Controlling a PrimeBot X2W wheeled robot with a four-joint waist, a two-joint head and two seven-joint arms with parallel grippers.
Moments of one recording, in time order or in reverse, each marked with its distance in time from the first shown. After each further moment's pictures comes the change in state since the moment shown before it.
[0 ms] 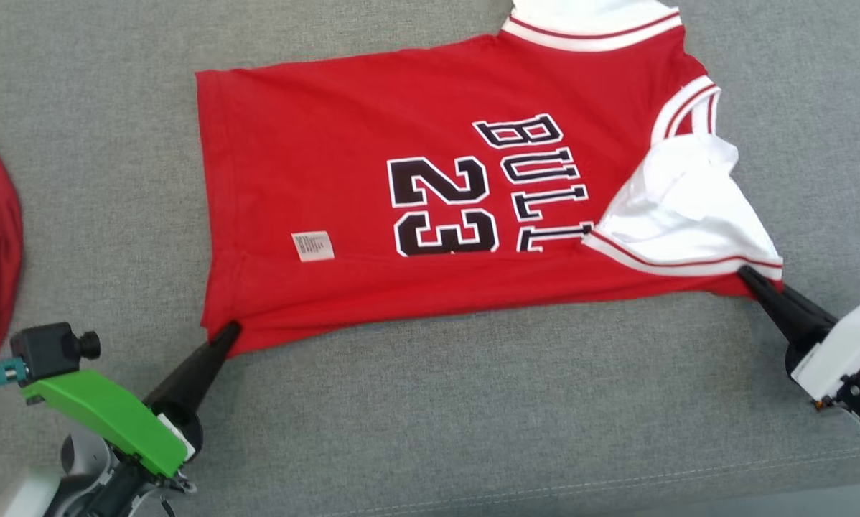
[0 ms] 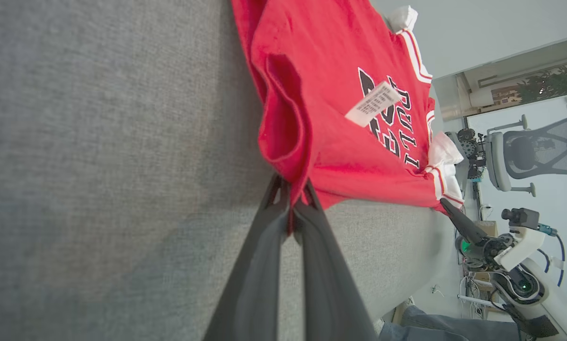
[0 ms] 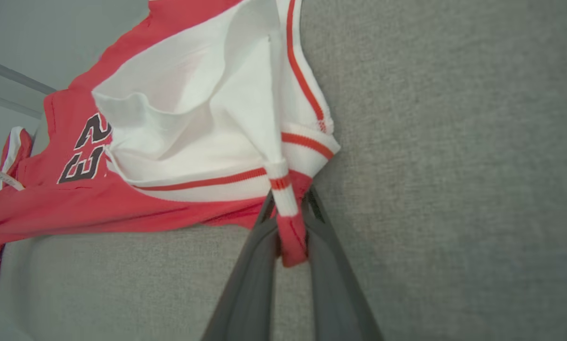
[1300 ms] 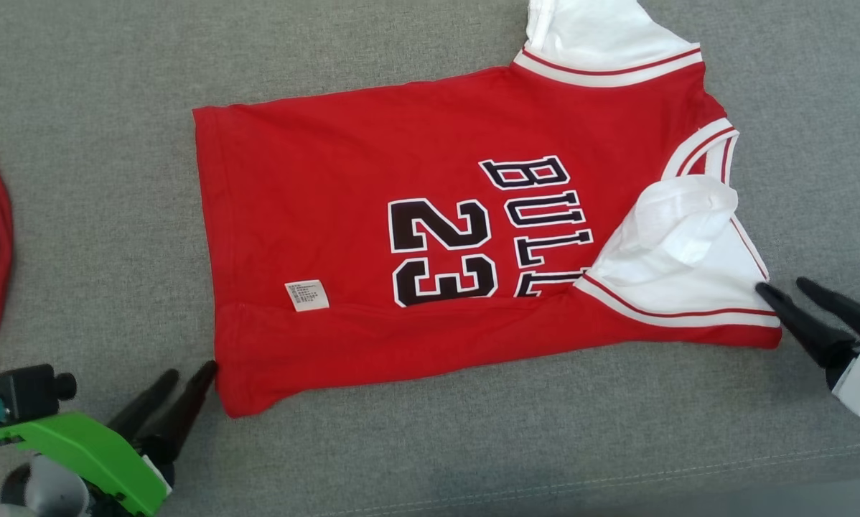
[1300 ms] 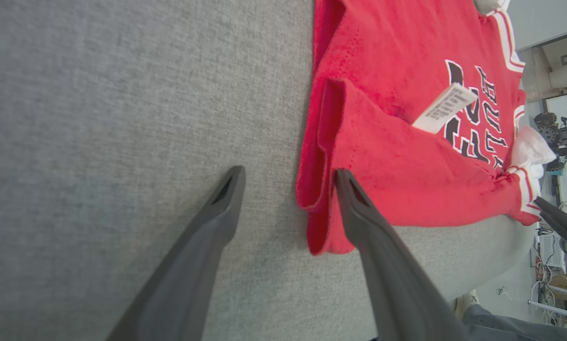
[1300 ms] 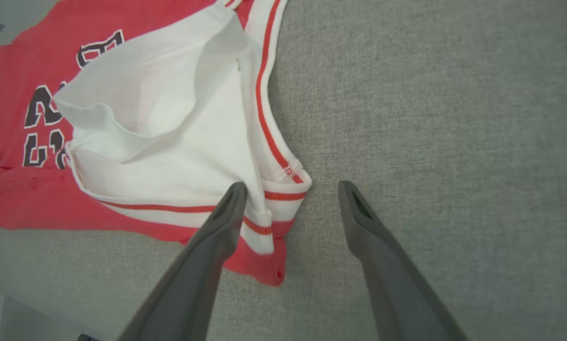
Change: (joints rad) left arm 0.121 0.048 -0.016 -0.005 0.123 0.070 -0.071; right arm 0.140 -0.155 -0.017 -0.187 -0.025 -0.068 0.069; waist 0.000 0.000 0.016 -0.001
